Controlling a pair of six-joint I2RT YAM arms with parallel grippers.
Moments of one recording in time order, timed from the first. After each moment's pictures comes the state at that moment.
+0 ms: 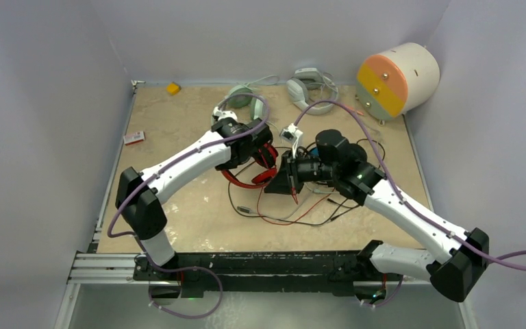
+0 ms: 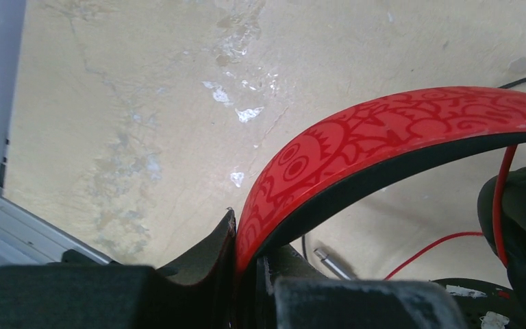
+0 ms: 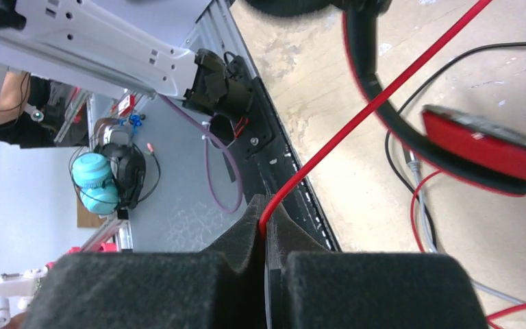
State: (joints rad) left arm -0.82 1.72 1.60 -1.38 -0.74 -1.05; right arm 0.71 1.12 1.01 -0.35 -0.69 0.48
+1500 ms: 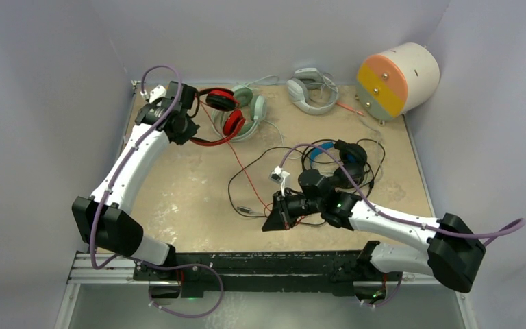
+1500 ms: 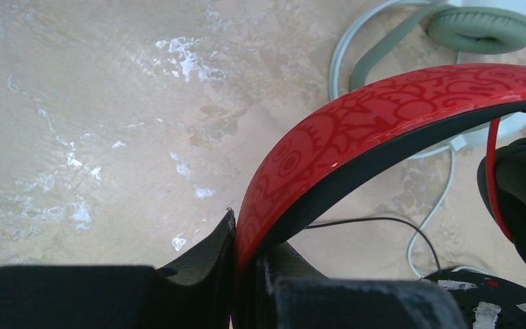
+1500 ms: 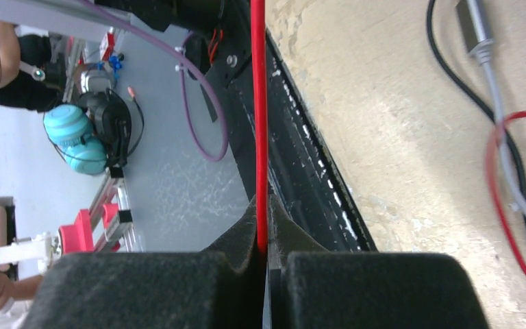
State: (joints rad) left arm -0.29 1.47 1.51 -1.02 -0.40 -0.95; right arm 0.89 1.15 0.58 0.02 -0.63 0.63
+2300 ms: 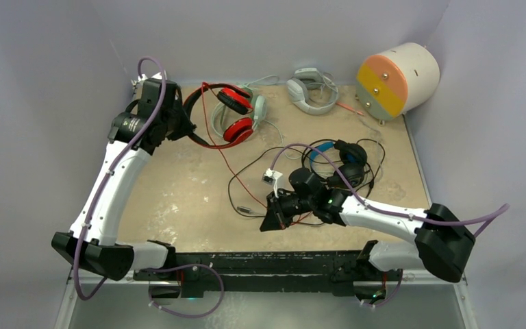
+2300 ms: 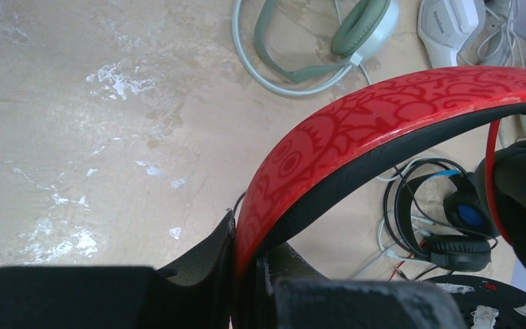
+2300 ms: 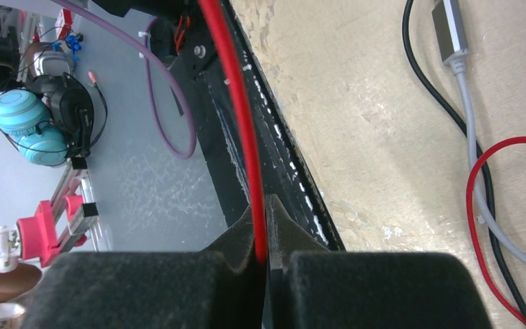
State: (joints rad) left arm -0.29 1.31 1.58 -0.99 -0.16 -0.66; right arm 0.93 1.27 0.64 -0.03 -0.61 0.53
